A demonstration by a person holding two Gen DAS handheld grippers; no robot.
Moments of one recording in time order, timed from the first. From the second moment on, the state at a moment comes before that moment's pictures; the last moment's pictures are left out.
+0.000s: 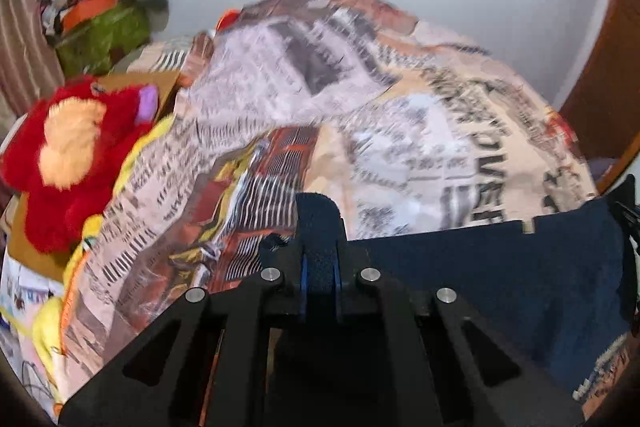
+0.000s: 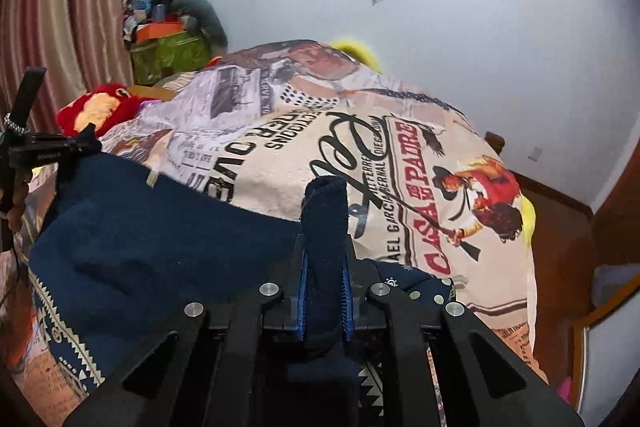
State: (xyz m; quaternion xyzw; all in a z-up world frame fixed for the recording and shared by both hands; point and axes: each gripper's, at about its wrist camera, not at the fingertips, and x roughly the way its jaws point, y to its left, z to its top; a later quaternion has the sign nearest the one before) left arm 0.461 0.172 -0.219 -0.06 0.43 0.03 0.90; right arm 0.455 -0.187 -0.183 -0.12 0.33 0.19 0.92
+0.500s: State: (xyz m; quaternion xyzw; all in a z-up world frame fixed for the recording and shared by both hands) left arm 0.453 0.165 -0.229 0.00 0.45 0.07 0.89; right arm 0.445 -0.196 -0.174 -0.19 0.31 0.11 0.93
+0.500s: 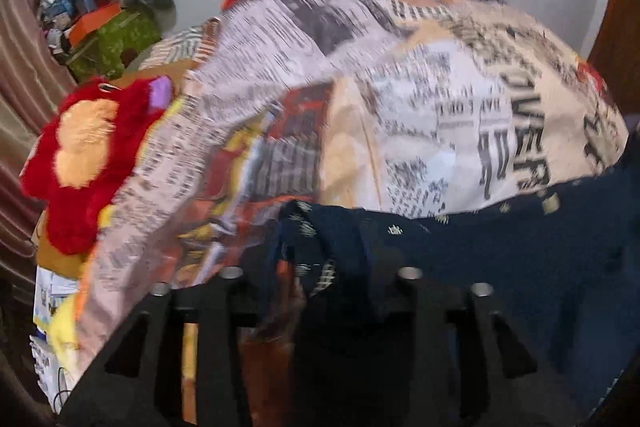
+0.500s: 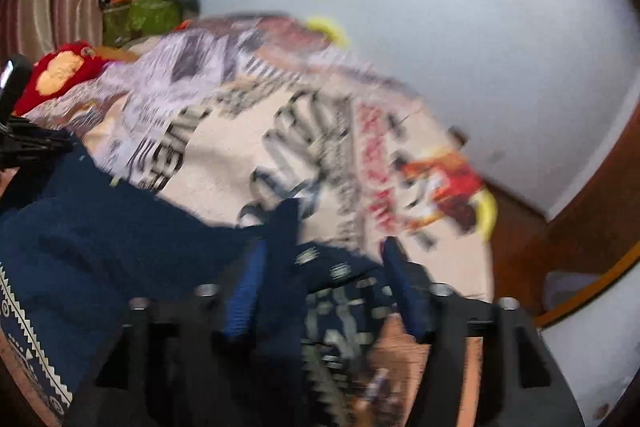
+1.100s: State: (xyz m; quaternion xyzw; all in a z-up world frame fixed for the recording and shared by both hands) left arm 0.361 0.090 -0.207 0.02 0.45 -0.01 0.89; right arm 0.378 -0.100 -0.211 -0.17 0.42 0.27 0.85
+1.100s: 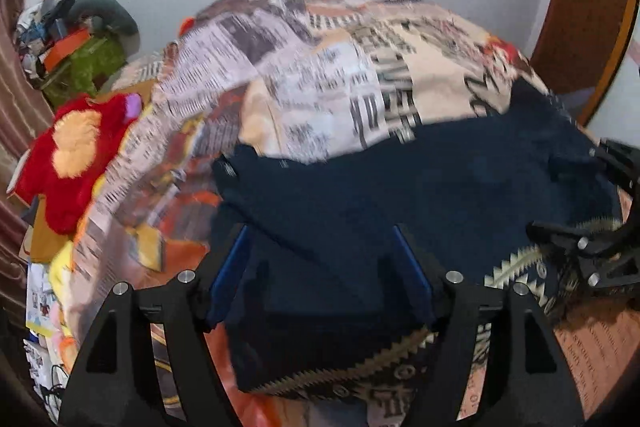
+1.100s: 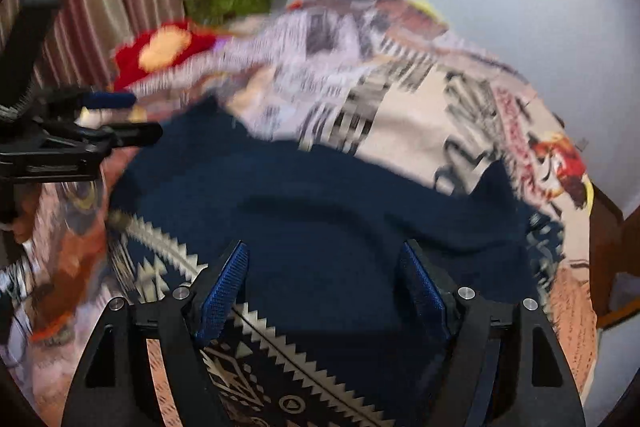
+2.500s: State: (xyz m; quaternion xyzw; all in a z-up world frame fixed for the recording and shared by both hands) left arm 0.283 0.185 -0.319 -0.58 0.46 -0.11 0.67; right arm 0.363 -0.088 -0.219 -0.20 0.46 0.27 0.83
